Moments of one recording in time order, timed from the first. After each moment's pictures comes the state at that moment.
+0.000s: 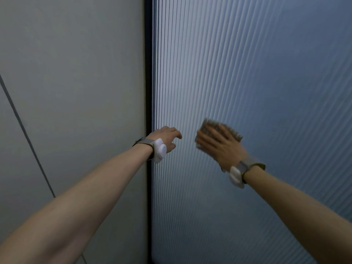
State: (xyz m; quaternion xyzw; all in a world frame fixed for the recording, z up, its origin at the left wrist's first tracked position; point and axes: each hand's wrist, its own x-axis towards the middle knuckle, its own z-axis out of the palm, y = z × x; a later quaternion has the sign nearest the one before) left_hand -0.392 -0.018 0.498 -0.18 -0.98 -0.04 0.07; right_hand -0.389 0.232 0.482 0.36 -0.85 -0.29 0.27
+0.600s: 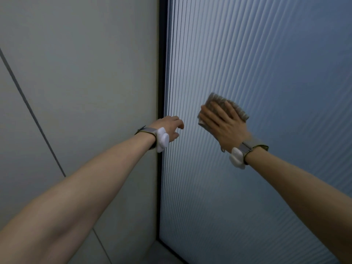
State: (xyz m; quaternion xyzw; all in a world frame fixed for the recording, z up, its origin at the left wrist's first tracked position) left_hand -0.393 -0.048 0.469 -0.16 -0.98 -0.06 0.06; right_hand -0.417 0.189 0.467 0.35 -0.82 -0.28 0.36
